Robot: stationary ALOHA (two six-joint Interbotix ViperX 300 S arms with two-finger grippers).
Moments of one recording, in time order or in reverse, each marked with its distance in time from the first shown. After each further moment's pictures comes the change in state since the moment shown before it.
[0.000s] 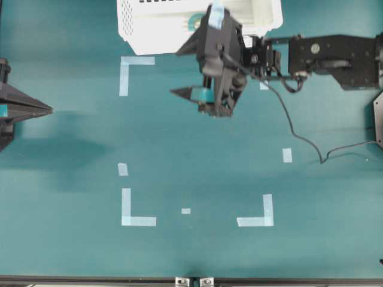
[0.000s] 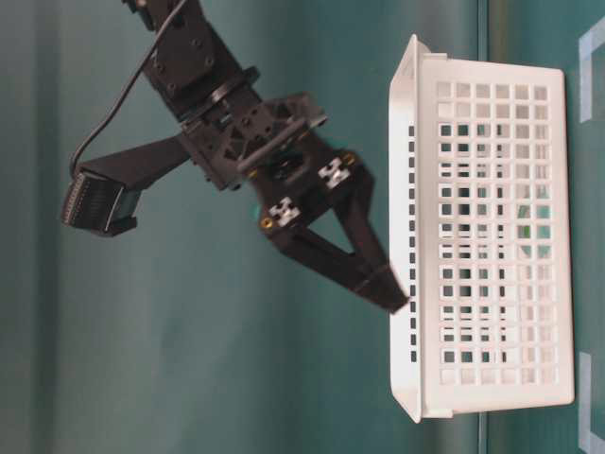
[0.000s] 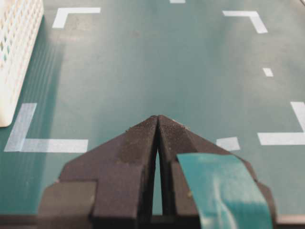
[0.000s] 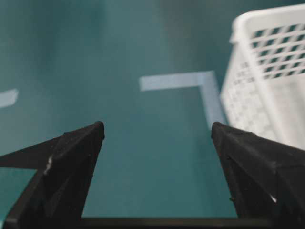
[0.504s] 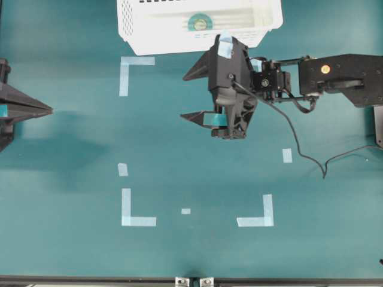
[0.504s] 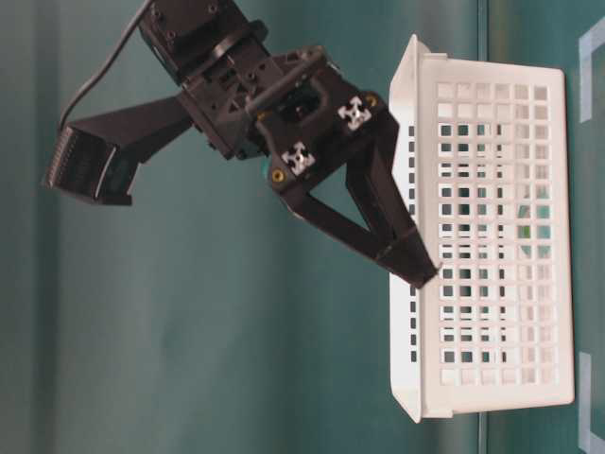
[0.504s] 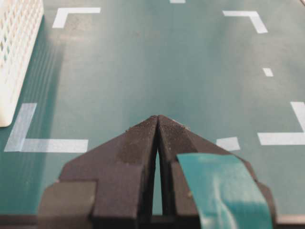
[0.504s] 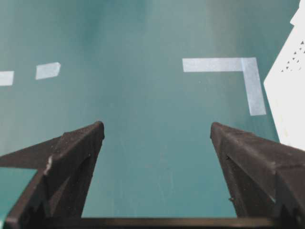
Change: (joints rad) left arm 0.000 0.000 0.000 0.000 0.002 0.000; right arm 0.058 -0.044 0.066 0.000 -0.025 0.000
